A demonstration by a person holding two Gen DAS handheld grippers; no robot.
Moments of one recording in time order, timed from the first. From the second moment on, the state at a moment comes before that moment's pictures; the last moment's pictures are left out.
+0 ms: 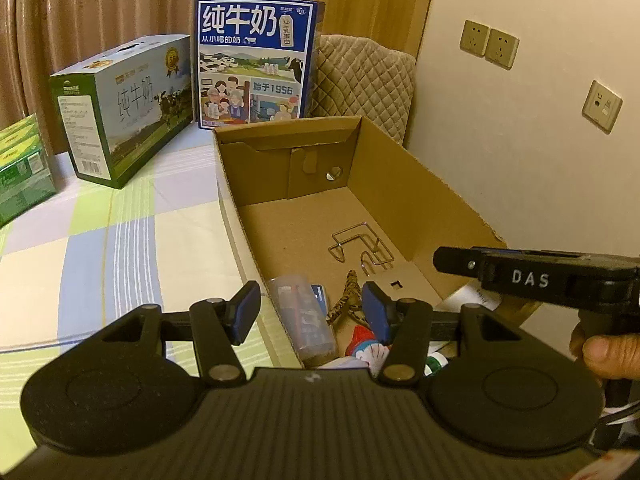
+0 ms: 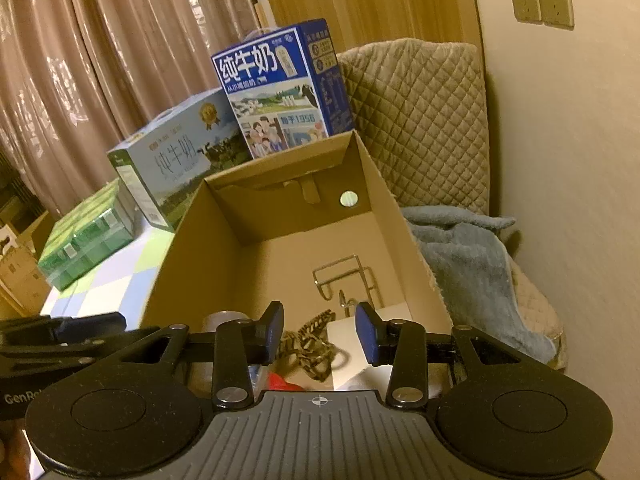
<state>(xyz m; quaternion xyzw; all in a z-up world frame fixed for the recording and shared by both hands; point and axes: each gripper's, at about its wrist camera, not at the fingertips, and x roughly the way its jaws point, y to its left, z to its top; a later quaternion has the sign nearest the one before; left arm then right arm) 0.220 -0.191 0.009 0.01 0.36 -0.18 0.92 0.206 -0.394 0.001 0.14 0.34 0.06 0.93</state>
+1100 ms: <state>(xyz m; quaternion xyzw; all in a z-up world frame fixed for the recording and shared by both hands) 0.054 -0.142 0.033 -0.05 0.35 -0.10 0.93 0.031 -0.380 0.044 0.11 0.35 0.03 0.93</state>
